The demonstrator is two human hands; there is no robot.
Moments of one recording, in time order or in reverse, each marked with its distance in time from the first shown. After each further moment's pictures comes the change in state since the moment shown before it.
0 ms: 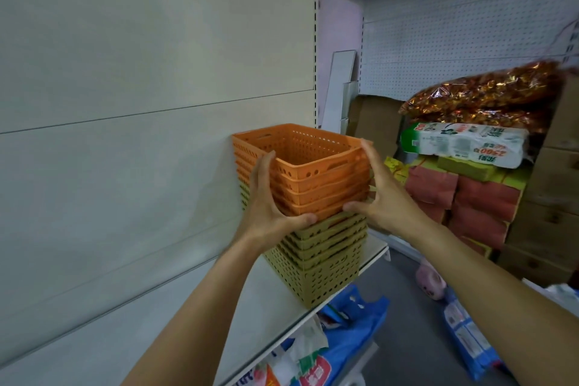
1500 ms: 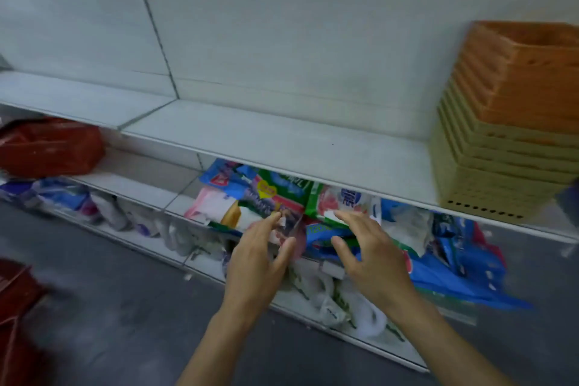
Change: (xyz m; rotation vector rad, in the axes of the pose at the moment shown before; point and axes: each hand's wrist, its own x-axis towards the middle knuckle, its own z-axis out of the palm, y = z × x) left_hand -0.371 0.102 0.104 0.654 0.712 -0.775; right_hand -0.238 0.001 0.078 0.162 -0.650 -0.544
